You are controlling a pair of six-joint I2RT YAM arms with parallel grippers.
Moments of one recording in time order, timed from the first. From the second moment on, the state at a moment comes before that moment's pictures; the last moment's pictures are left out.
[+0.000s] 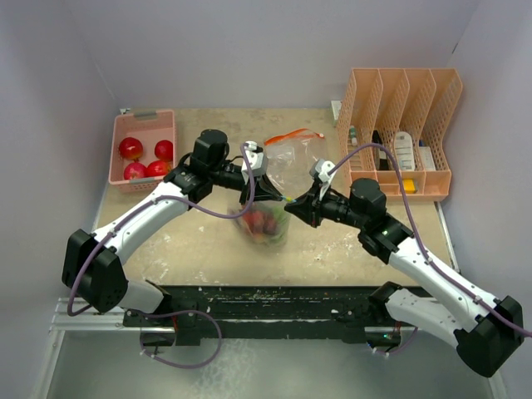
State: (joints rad) left arm -0.56 1.42 1.16 -0.13 1.10 0.35; right arm 0.62 0.93 0.71 0.03 -0.48 0.11
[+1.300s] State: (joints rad) left arm -0.62 1.48 1.18 -0.04 1.13 0.26; right arm 0.62 0.96 0.71 0.04 -0.46 0.11
